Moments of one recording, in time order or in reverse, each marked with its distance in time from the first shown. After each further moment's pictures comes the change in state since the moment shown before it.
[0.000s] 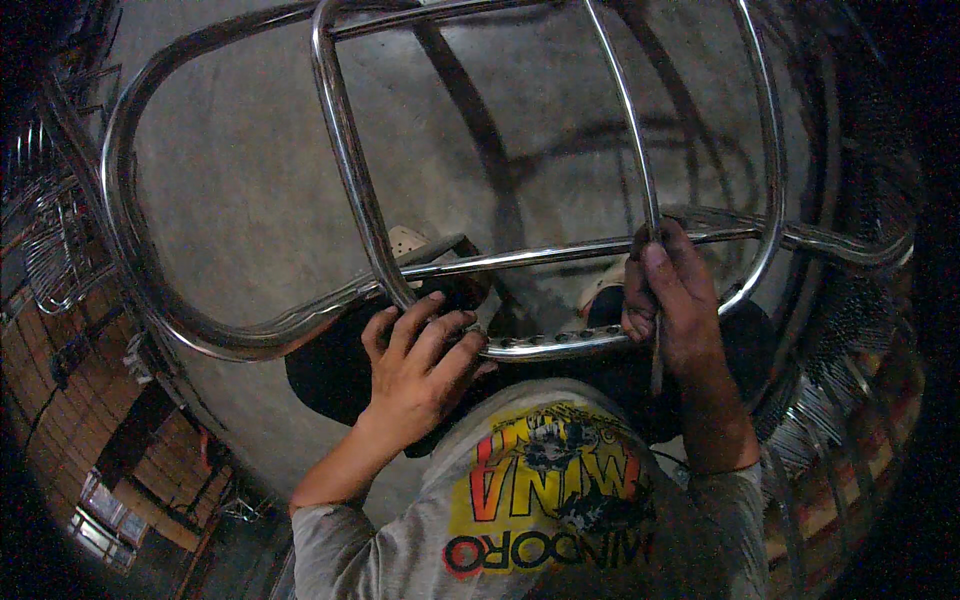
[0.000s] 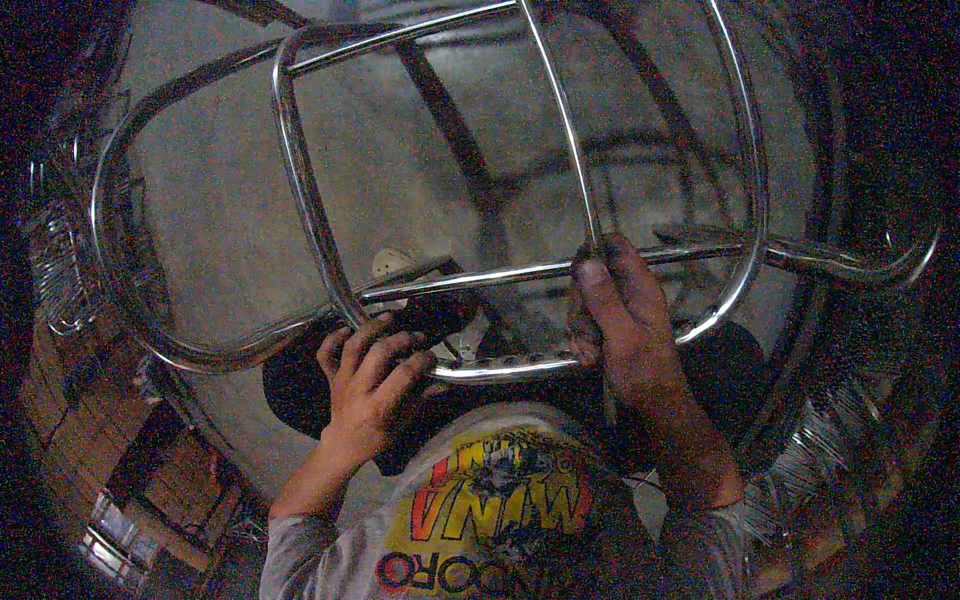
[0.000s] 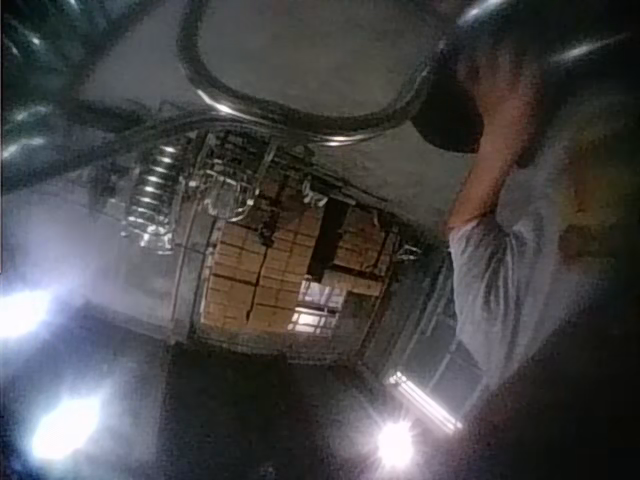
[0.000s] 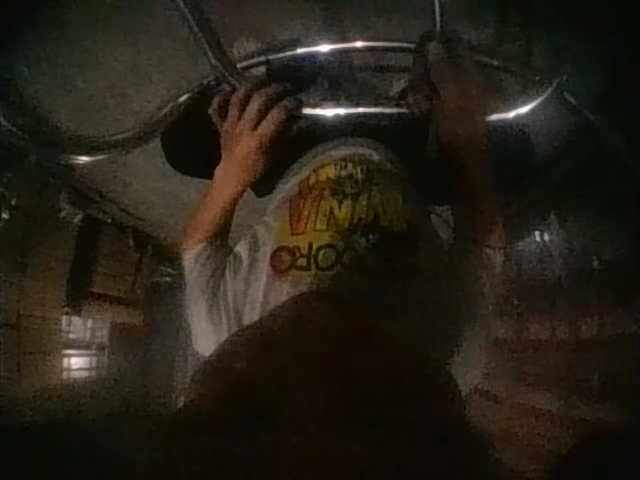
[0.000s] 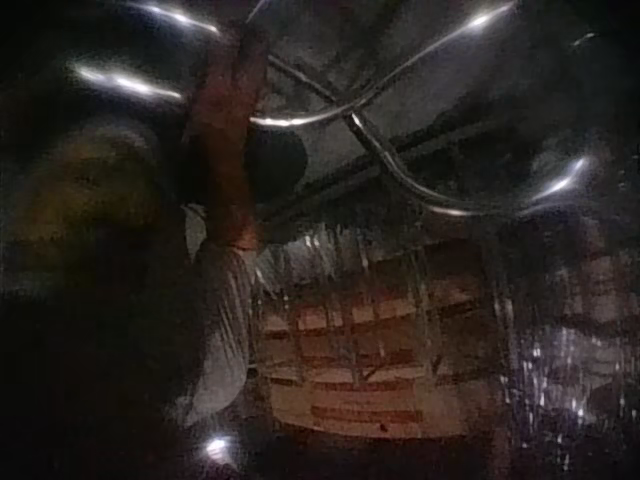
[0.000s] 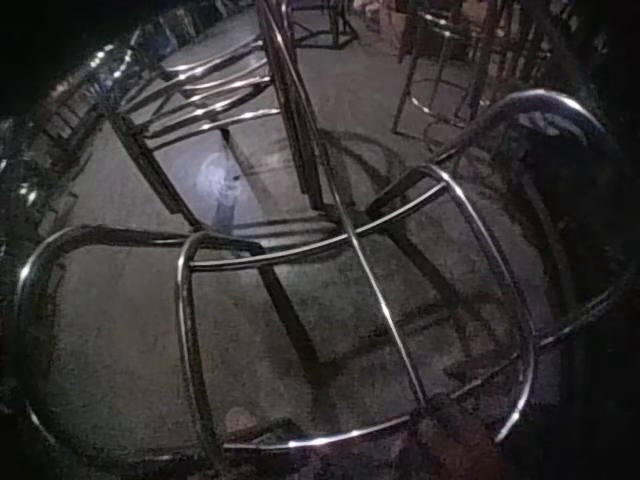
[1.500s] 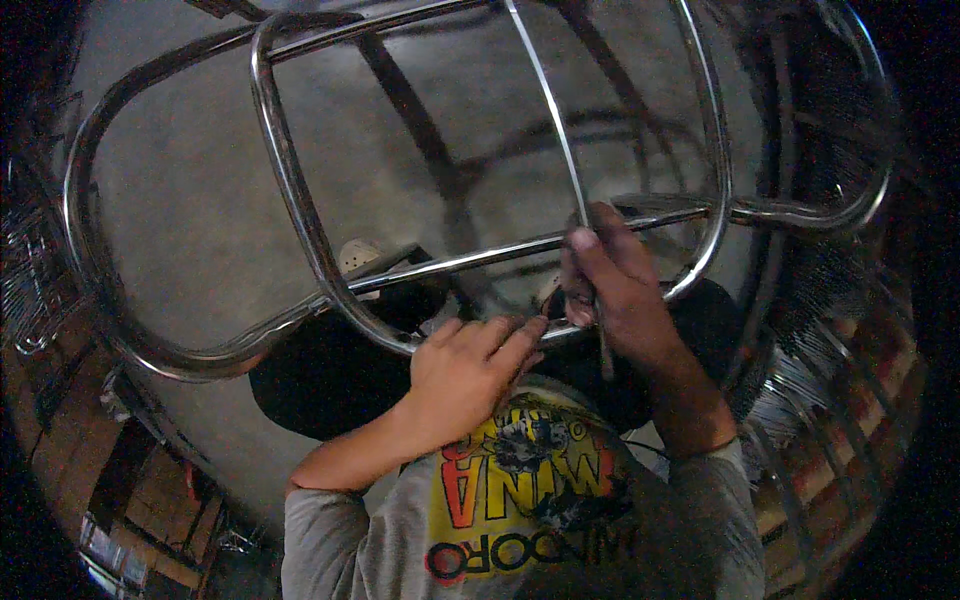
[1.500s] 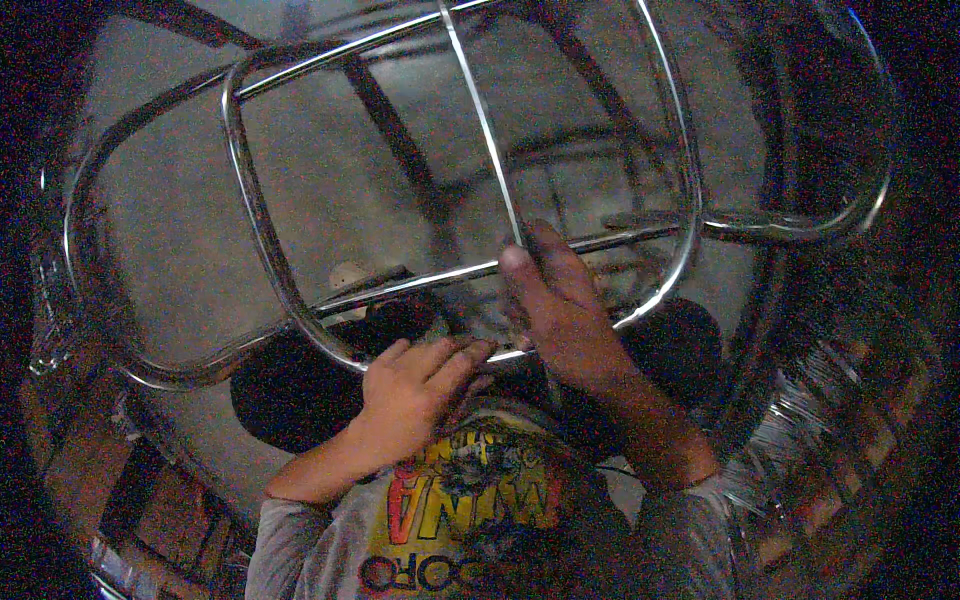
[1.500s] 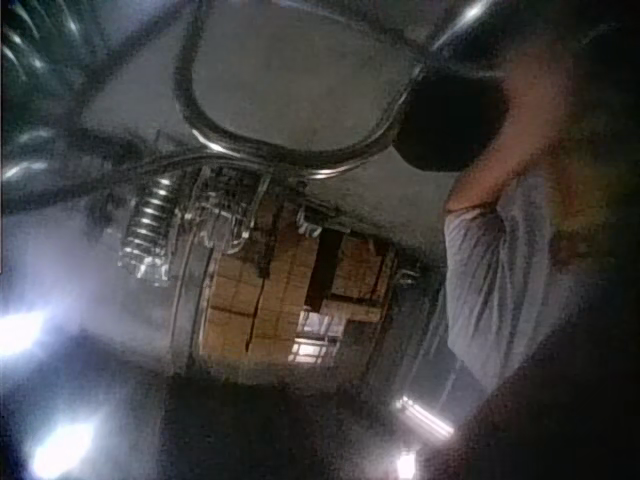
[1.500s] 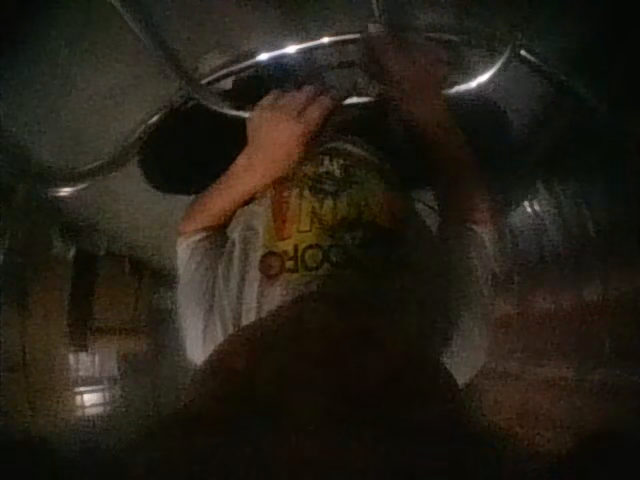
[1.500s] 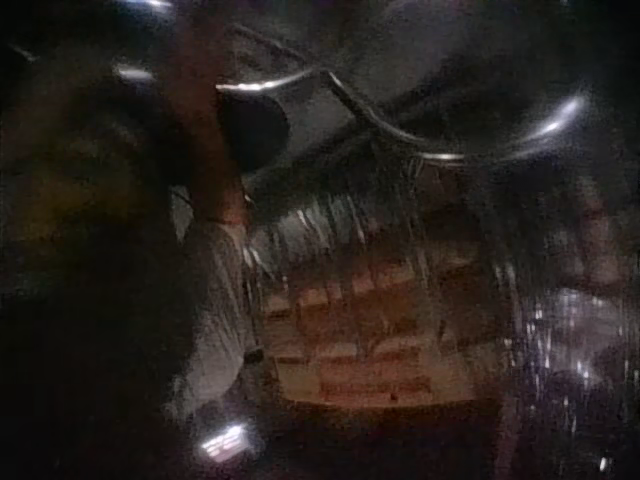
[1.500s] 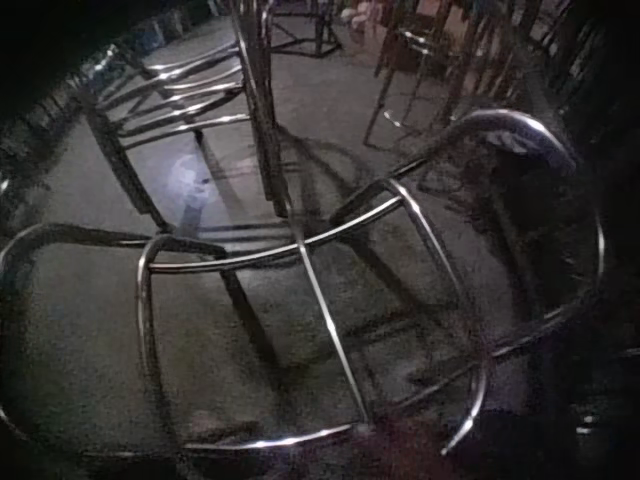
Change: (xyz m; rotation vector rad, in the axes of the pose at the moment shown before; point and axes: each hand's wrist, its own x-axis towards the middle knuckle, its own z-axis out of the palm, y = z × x) left_hand 0.047 0.044 0.004 -0.272 -0.095 0.173; right_hand 0.007 -0.012 0.019 -0.112 0.047 0.131
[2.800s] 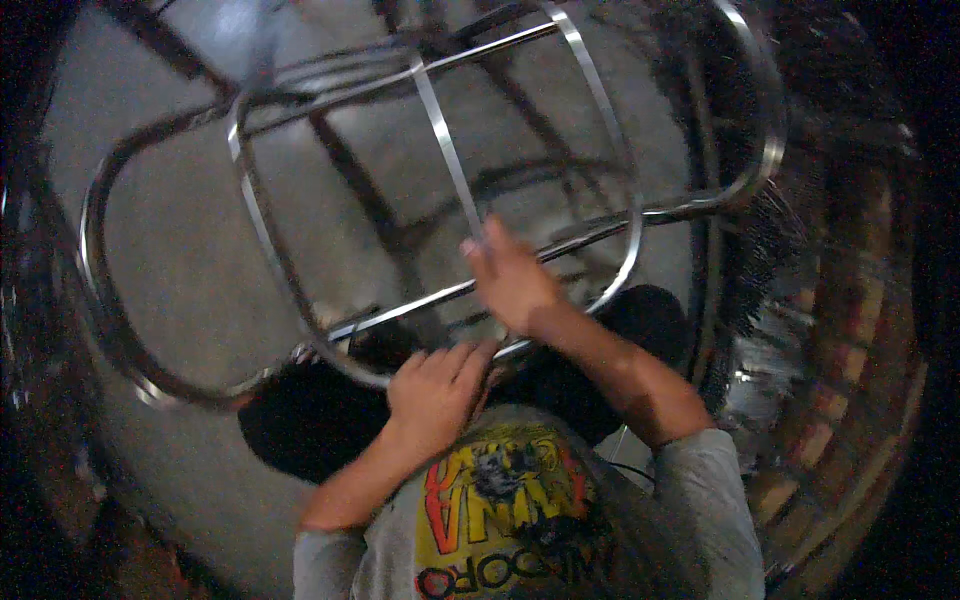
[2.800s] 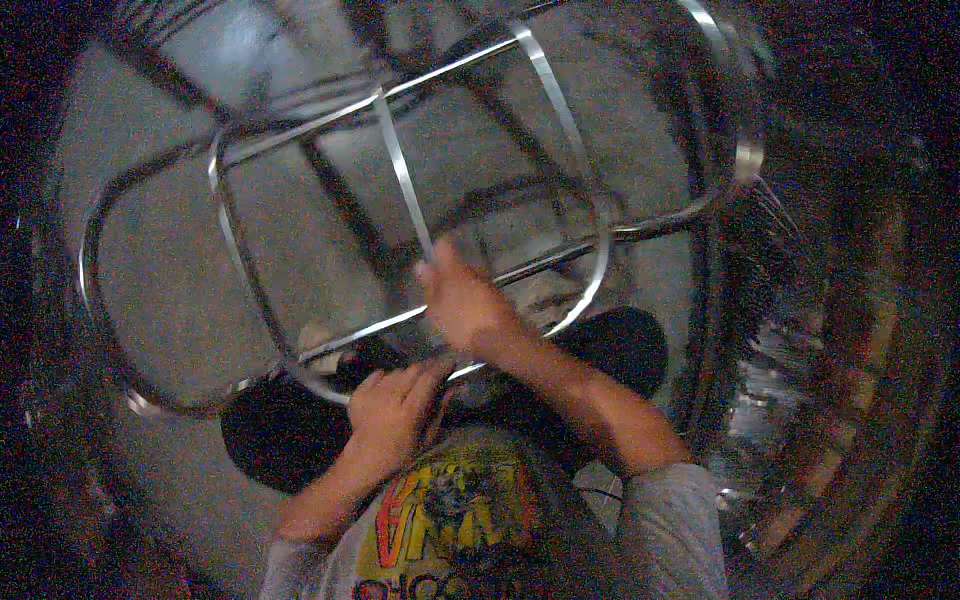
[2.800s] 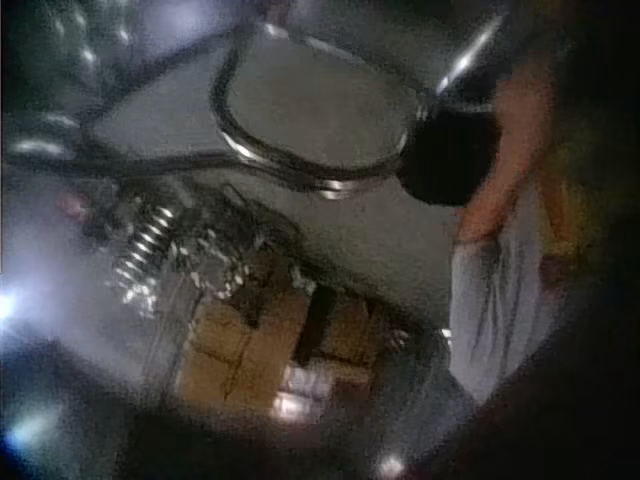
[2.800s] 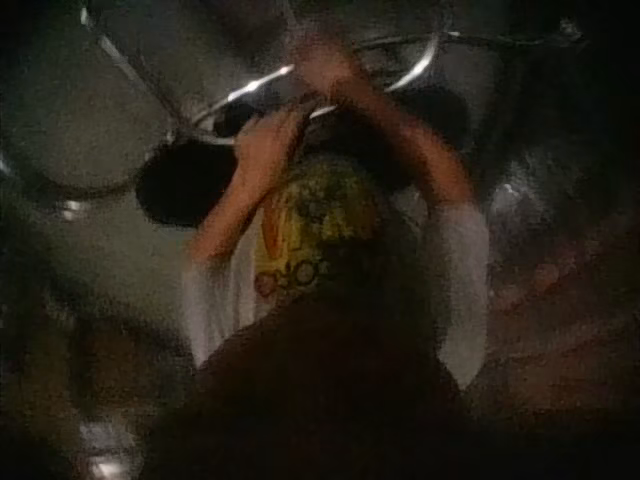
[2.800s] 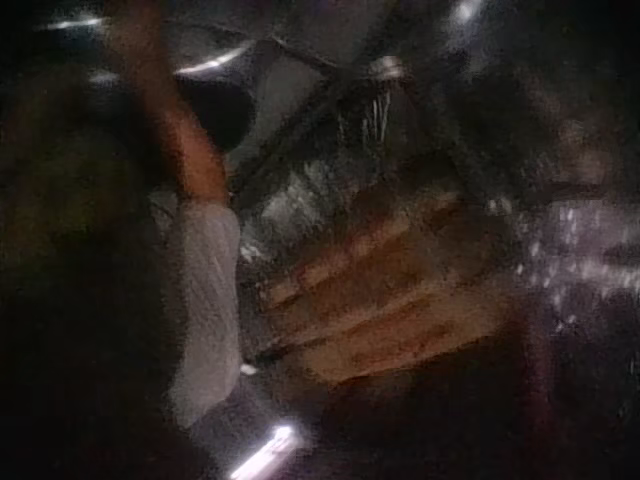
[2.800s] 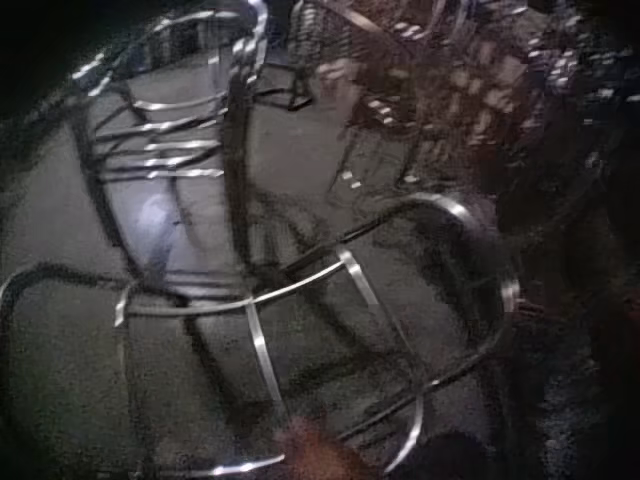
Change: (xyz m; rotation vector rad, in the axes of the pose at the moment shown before) left_hand -0.012 -0.013 0.004 0.050 0.113 0.025; right_hand 0.034 -0.013 0.047 -0.760 0.212 -0.244
